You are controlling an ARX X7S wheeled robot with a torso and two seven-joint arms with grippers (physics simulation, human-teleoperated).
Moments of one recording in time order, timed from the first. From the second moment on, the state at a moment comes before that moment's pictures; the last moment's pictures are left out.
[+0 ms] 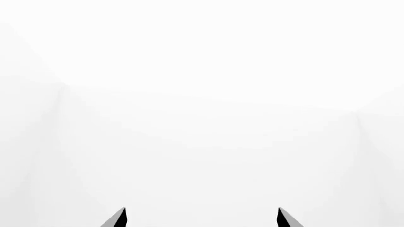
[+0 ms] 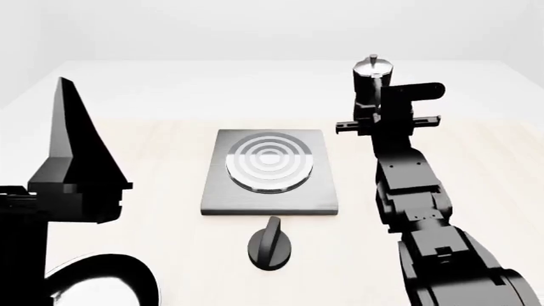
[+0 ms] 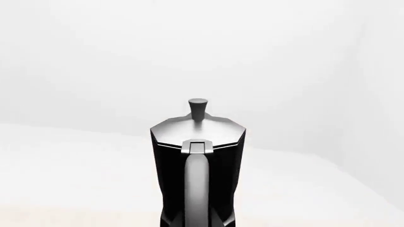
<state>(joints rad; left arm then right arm) -0.21 -0.89 0.28 0.87 -0.57 0.12 -0.77 1.18 0.12 -0.27 1.31 0.13 -0.22 0.10</state>
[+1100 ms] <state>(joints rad) -0.21 -0.89 0.28 0.87 -0.57 0.12 -0.77 1.12 0.00 -0.65 1.31 0.56 -0.41 -0.18</state>
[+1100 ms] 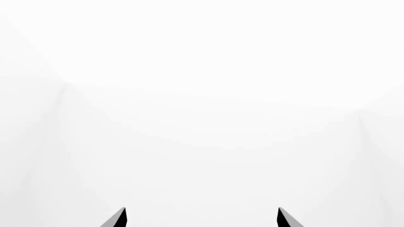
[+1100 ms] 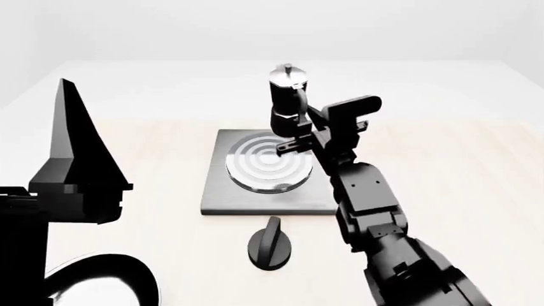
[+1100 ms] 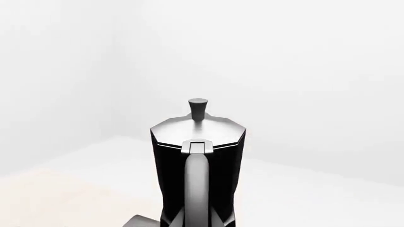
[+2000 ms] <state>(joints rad) -0.21 -0.90 0.29 0.87 -0.56 0.10 -0.77 1.11 0.00 -1.44 1.28 1.33 -0.60 -0.09</state>
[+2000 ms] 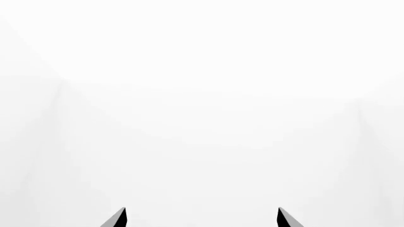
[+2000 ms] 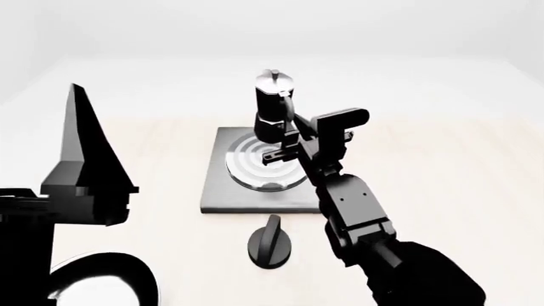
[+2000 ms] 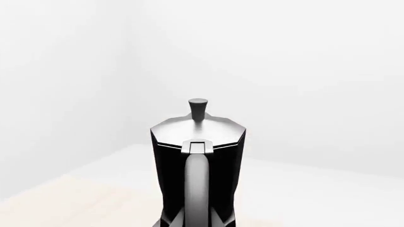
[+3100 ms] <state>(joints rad) -0.20 -0.89 0.30 0.86 -0.56 0.11 -0.76 1.14 0.00 -1.54 1.27 1.40 -0.71 -0.02</state>
